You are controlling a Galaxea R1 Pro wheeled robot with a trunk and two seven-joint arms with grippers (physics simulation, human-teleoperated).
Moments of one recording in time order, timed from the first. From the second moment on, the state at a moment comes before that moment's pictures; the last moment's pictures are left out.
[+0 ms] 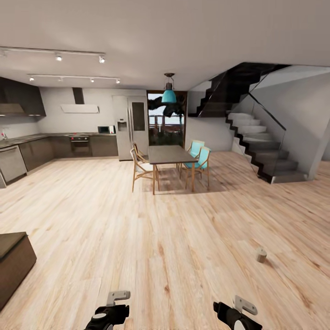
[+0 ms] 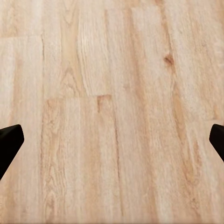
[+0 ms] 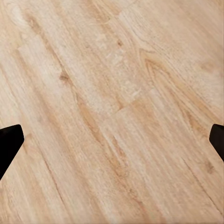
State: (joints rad) left arm -0.31 0.02 -0.38 -0.64 0.42 0.23 0.28; right arm -0.21 -0.01 0.03 -0.81 -0.51 0.30 -0.24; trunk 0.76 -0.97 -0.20
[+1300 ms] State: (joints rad) left arm -0.31 0.02 -0.38 -0.64 0.42 0.23 0.28; right arm -0.21 -0.01 0.03 -0.81 -0.51 0.30 -0.24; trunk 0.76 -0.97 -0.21
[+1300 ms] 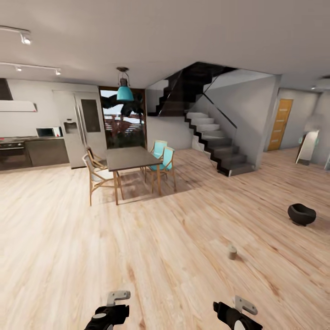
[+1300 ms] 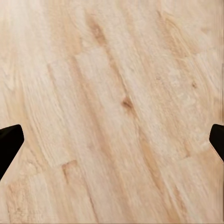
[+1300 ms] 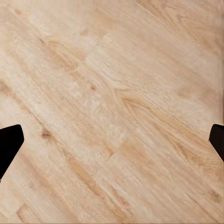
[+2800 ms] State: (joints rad) left arm -0.31 0.02 -0.38 -0.63 0.42 0.23 0.28; right arm -0.21 -0.01 0.03 -0.81 -0.51 0.30 -0.24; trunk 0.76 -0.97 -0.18
